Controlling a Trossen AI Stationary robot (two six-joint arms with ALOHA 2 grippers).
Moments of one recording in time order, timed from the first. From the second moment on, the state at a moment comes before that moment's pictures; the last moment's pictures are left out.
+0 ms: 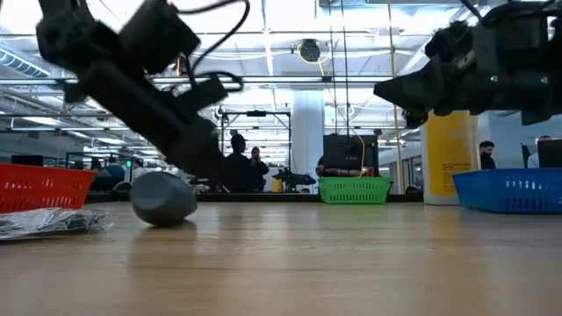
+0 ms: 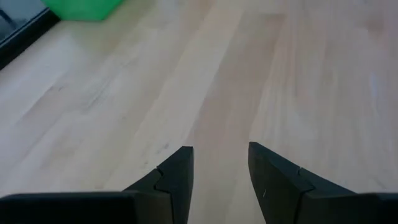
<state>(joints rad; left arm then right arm) -0.17 1.69 0.61 0.41 -0.50 -0.20 0.00 1.37 0.09 1.35 0.00 0.12</state>
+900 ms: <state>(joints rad) -0.56 1.39 0.64 -0.18 -0.26 -0.75 0.13 1.95 0.55 1.32 -0.01 -0.21</state>
